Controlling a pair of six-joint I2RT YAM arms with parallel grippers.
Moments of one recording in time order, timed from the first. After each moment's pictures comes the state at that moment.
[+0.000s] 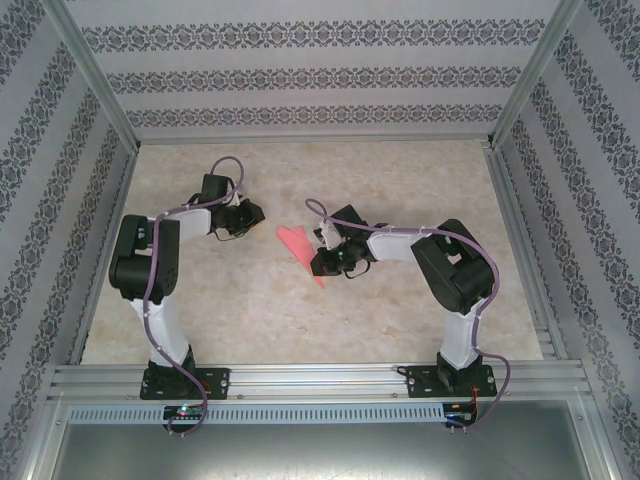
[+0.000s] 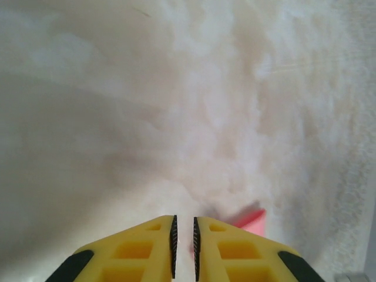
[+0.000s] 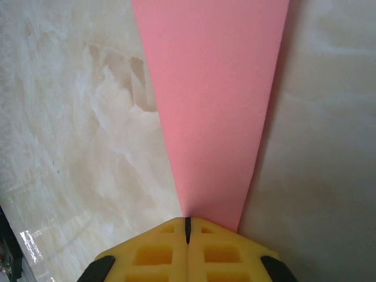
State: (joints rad) left arm -0.10 1.88 1.08 -0.11 0.53 -0.63; right arm 0.60 1.93 1.04 -0.22 -0.60 0.42
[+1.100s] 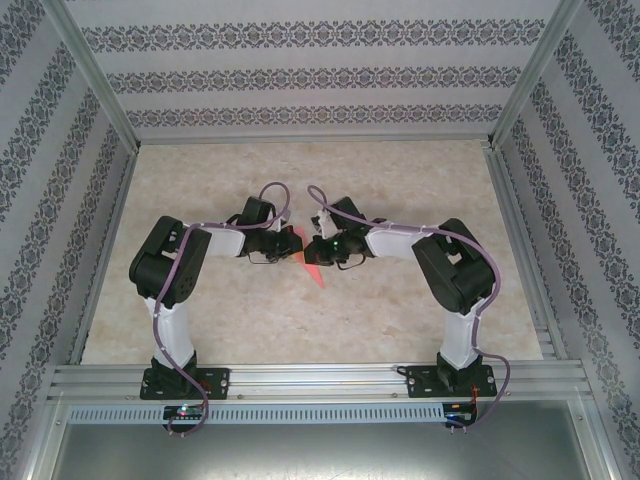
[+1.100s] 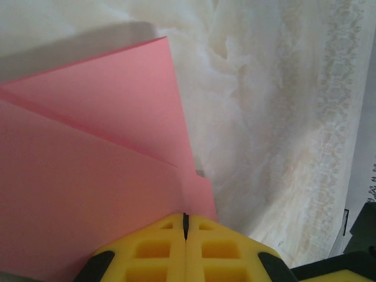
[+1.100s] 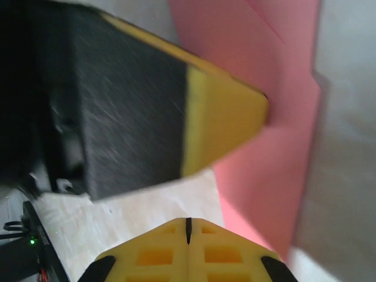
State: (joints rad) left arm -0.35 1.95 0.97 0.07 0.64 -0.68; right arm 0.60 1.93 1.11 -0.15 -0.61 0.57
